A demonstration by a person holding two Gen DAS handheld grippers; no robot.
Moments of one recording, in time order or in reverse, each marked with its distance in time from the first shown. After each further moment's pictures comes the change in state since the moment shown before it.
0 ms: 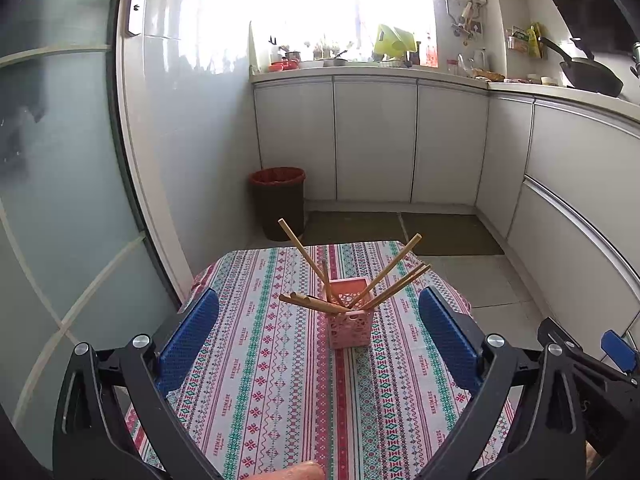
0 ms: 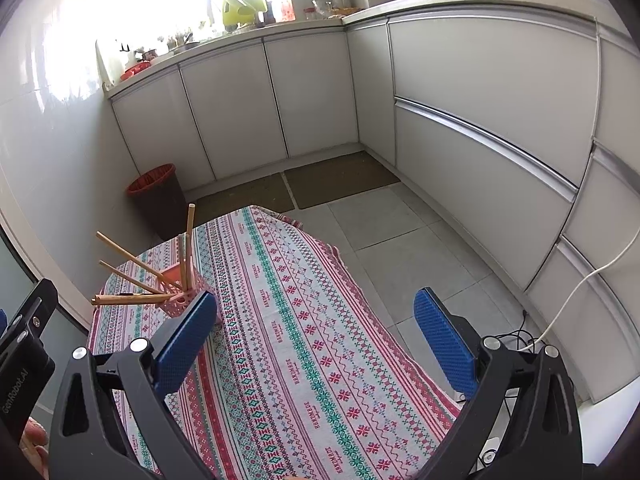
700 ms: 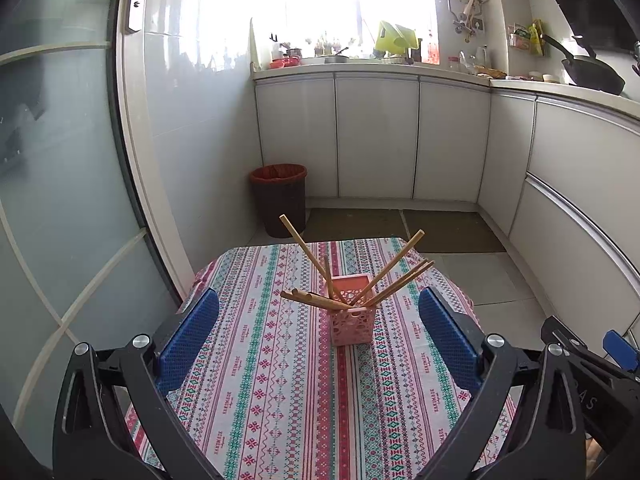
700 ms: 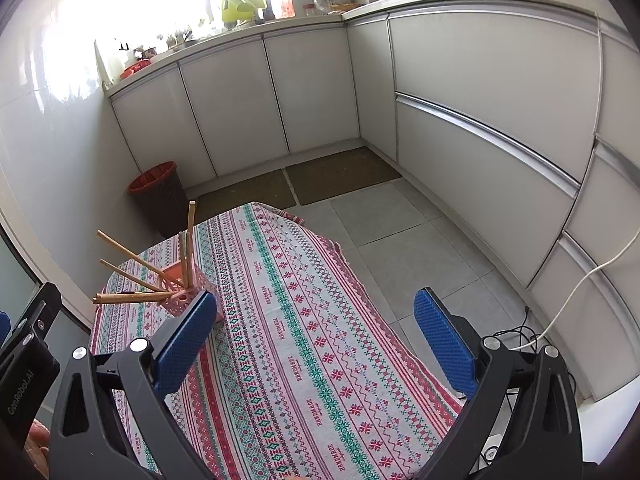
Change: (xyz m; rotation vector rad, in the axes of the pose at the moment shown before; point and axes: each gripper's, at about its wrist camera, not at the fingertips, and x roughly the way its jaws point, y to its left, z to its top) left arm 0.004 0.004 -0.003 -0.001 0.007 -0.006; right arm 0.001 0.002 -0.002 0.010 0.014 0.003
